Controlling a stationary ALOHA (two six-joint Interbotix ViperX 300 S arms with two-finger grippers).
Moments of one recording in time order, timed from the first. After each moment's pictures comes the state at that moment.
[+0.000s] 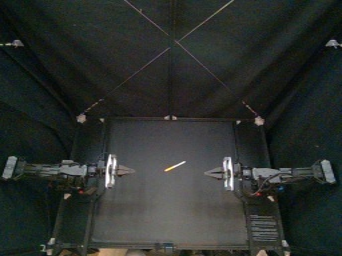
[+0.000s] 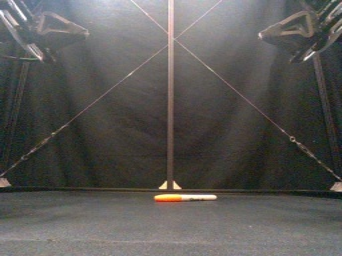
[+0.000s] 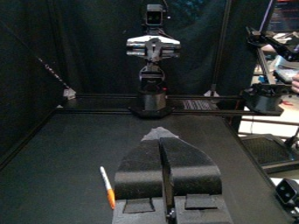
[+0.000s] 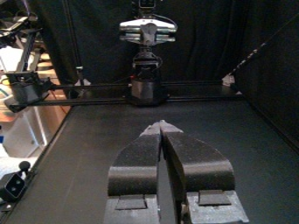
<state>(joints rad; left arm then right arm) 0.00 -0.96 1.19 0.00 -0.29 0.00 0.00 -0.96 1.17 0.00 -0.29 0.00</state>
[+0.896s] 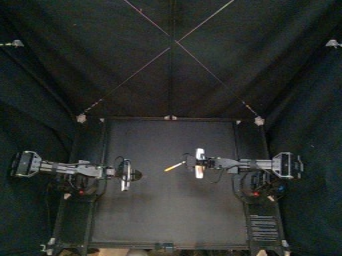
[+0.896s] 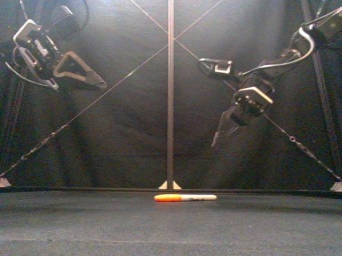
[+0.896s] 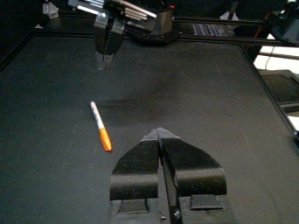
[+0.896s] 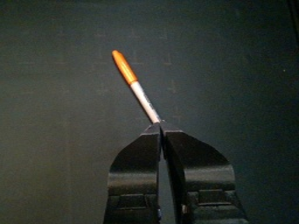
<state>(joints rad) 0.00 -0.60 1.14 -0.03 -0.26 0.00 -0.27 -0.16 0.79 -0.26 0.13 0.00</state>
